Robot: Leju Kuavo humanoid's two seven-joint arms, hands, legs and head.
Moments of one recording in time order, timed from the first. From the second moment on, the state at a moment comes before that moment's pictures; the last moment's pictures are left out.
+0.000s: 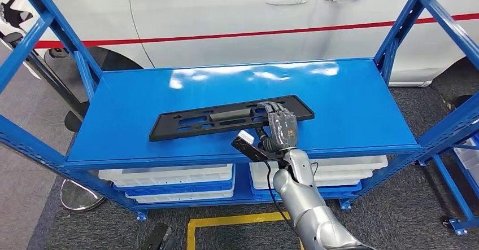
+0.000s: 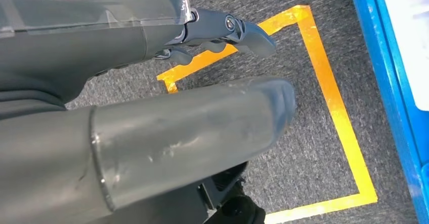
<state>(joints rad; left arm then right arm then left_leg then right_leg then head) -0.22 -0.20 0.96 -0.22 -1.17 -0.09 -0.35 -0.61 0.32 -0.06 -0.68 1.21 -0.70 -0.33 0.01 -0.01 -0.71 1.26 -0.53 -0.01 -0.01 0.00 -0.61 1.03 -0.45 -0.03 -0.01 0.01</state>
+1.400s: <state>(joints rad) -0.23 -0.20 0.95 -0.22 -1.09 0.02 -0.44 -0.48 0.30 0.26 -1.37 1.08 -0.70 -0.37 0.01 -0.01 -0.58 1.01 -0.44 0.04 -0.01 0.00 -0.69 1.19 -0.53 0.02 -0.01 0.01</state>
